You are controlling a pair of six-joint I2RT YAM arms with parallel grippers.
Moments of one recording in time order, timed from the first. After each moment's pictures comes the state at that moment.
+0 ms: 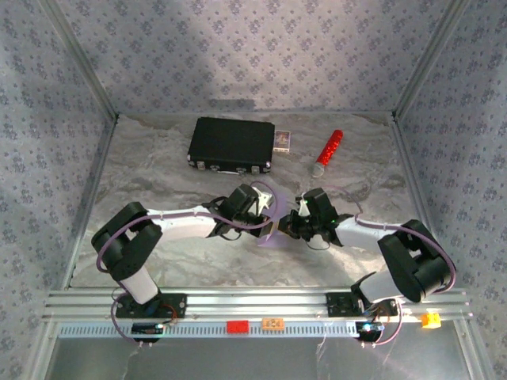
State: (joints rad) left arm -0.90 1.66 0.86 -0.02 0.30 -0.48; right arm 0.53 1.41 0.48 0.09 -0.51 0.93
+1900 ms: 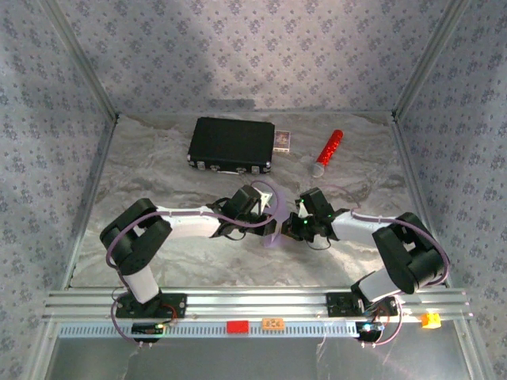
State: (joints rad) left arm -0.91 1.72 0.86 0.08 0.32 -0.60; right arm 0.53 1.48 0.54 -0.07 -0.45 0.82
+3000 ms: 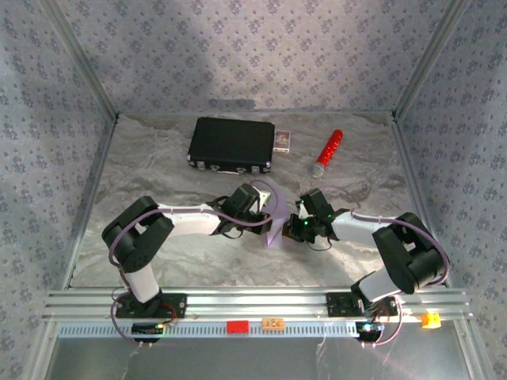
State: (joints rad) left arm -0.88 1.75 0.88 0.03 0.28 -0.51; right arm 0.53 1.48 0.54 -0.10 -0.44 0.80
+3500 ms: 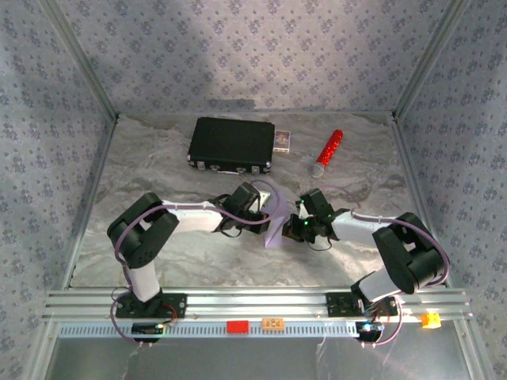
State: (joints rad) left arm -0.86 1.79 0.90 -0.01 0.26 -0.46; right arm 0.53 1.48 0.54 -0.11 -0.44 0.80
